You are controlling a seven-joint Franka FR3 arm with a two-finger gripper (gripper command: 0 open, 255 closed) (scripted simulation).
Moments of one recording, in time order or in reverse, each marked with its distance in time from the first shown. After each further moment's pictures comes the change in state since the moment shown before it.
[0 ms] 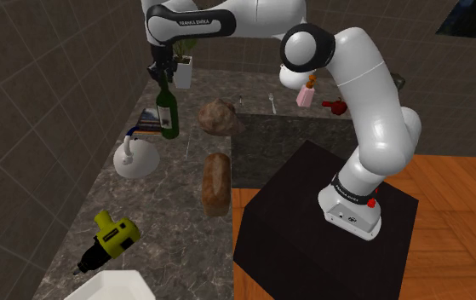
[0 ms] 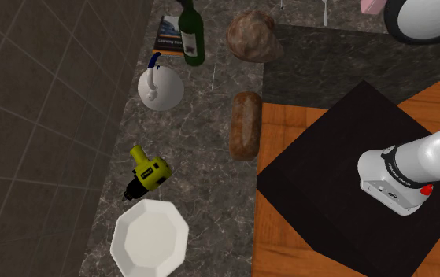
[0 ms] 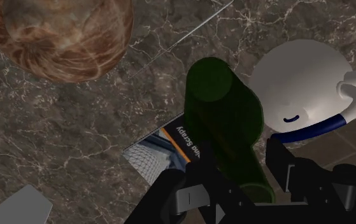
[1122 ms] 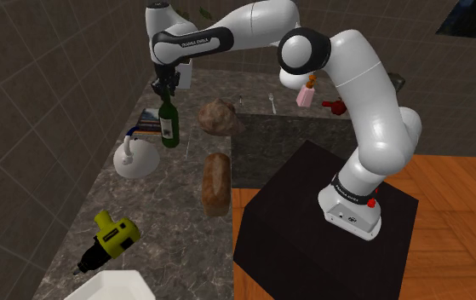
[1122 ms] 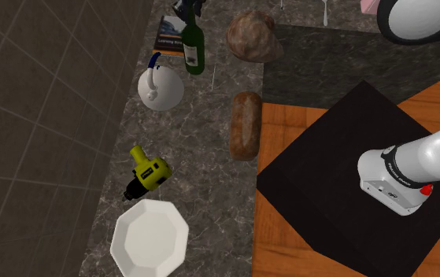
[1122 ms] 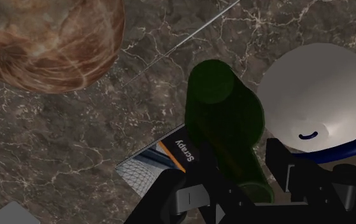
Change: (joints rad) arm -0.016 0.036 -0.010 -0.106 -0.017 0.137 0.020
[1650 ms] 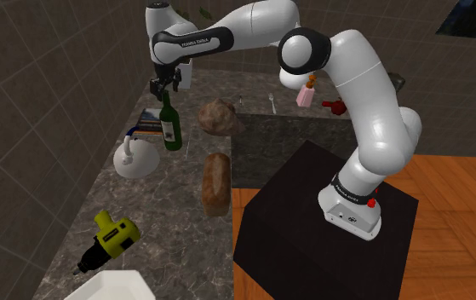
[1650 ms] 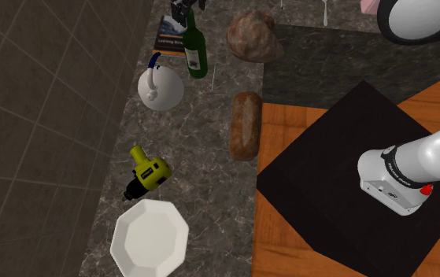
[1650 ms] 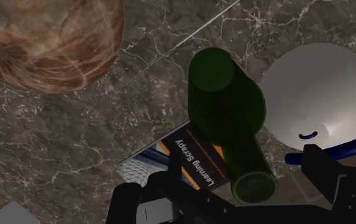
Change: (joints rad) arm 0.000 -0.001 0.000 -0.001 0.000 0.001 0.000
